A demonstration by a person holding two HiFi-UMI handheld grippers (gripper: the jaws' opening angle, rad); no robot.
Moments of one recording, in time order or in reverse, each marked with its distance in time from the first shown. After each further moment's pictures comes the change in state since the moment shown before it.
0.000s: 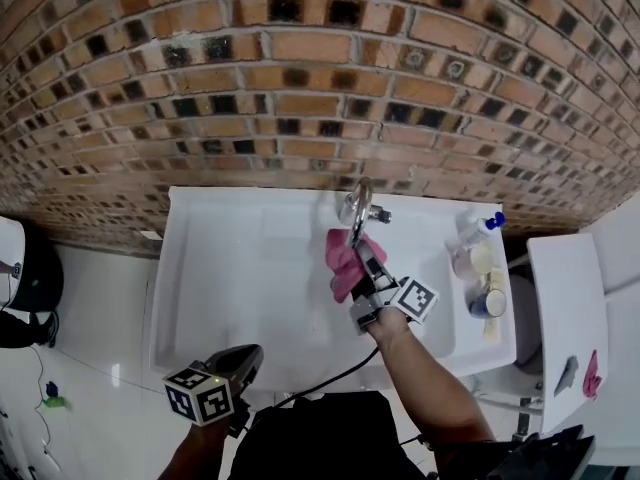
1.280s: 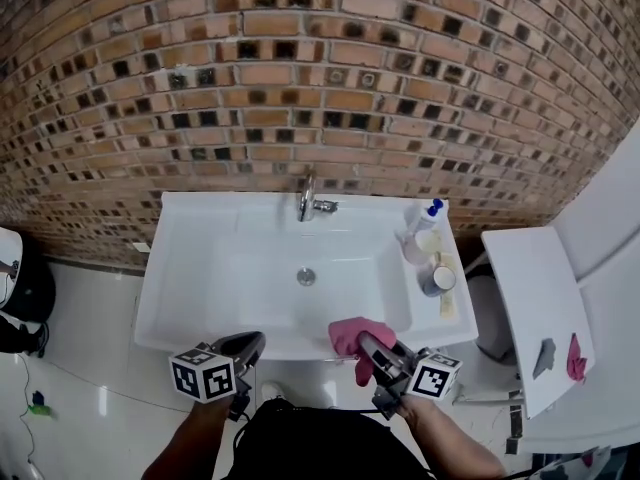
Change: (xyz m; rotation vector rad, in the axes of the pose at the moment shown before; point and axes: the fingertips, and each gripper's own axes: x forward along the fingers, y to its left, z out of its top) left arm -0.003 -0.108 -0.048 0.119 -0.060 -0.084; right arm -0.277 0.127 -0.064 -0.371 0.308 -0.065
